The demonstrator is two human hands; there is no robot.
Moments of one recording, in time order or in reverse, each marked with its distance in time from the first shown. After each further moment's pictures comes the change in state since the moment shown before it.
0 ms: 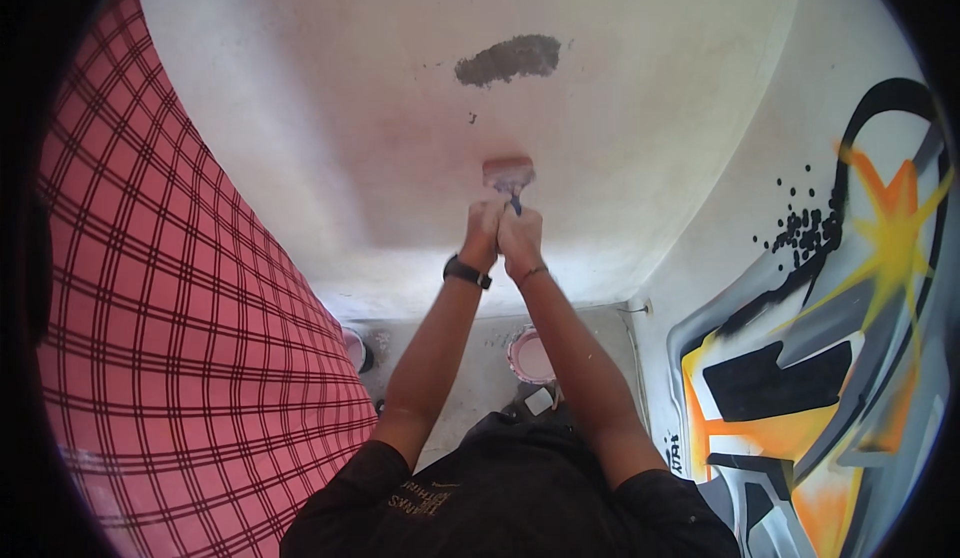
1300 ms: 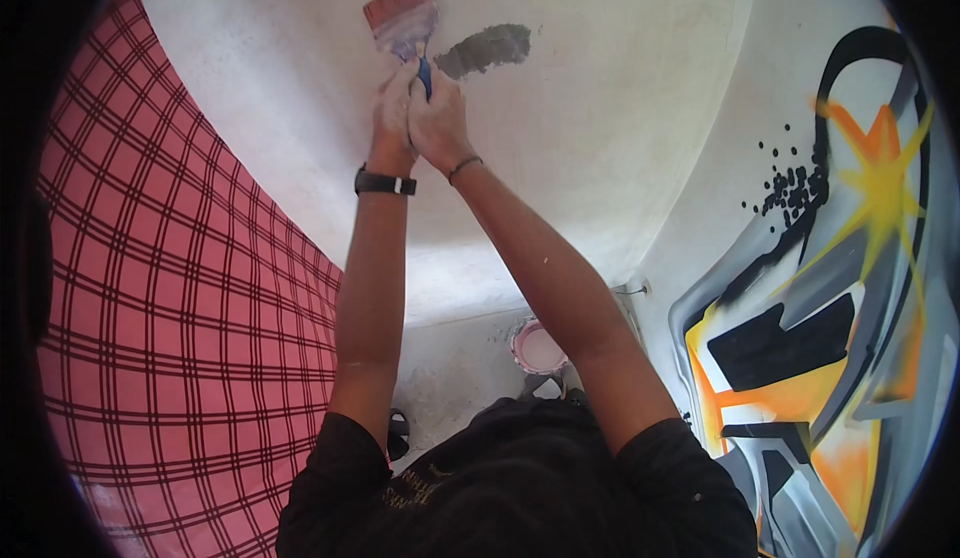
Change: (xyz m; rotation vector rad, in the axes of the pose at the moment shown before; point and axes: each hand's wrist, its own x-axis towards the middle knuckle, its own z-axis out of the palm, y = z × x) left_hand 0.059 0.208 0.010 -0.134 -0.129 0.382; right_hand 0.009 -0.141 0.132 -0.148 -0.110 -0.881
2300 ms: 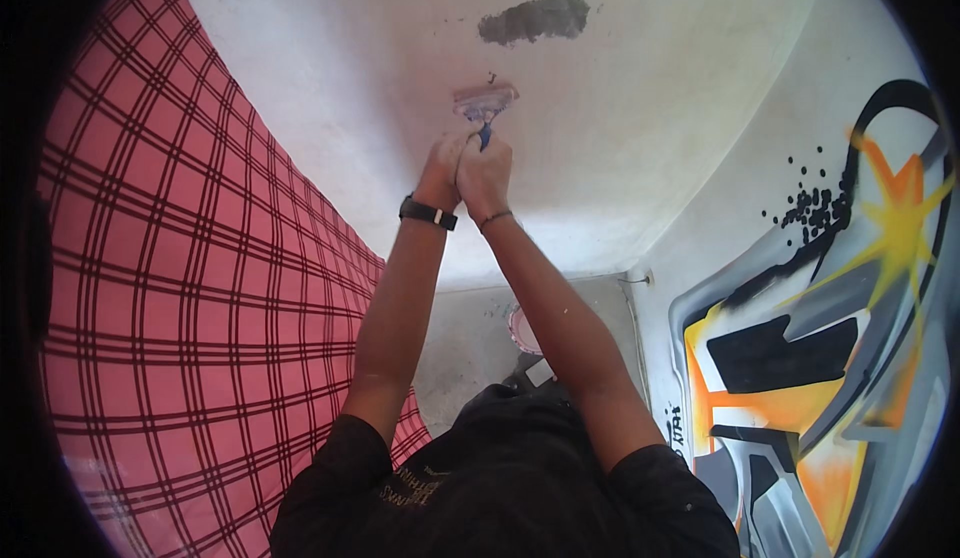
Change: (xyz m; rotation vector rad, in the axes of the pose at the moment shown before) left_hand -0.082 -0.079 -0.105 0.642 -0.172 0.390; right_hand -0.112 0.051 0.017 -0.198 0.107 0.433
